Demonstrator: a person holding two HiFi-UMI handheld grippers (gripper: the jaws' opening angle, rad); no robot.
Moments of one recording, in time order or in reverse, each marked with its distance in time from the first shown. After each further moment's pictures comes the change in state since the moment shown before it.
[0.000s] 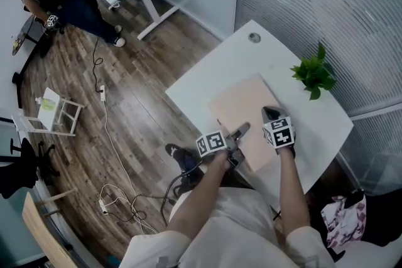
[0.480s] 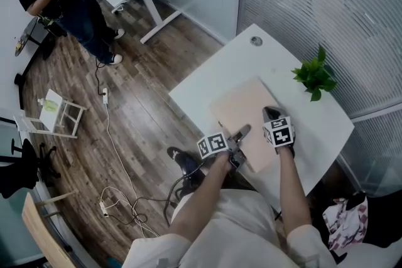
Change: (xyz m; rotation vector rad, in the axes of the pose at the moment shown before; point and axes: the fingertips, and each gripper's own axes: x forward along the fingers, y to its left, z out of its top) left arm -0.009 -0.002 0.000 0.002 -0.007 0.031; right arm 0.003 -0.001 0.005 0.009 -0.010 -0.034
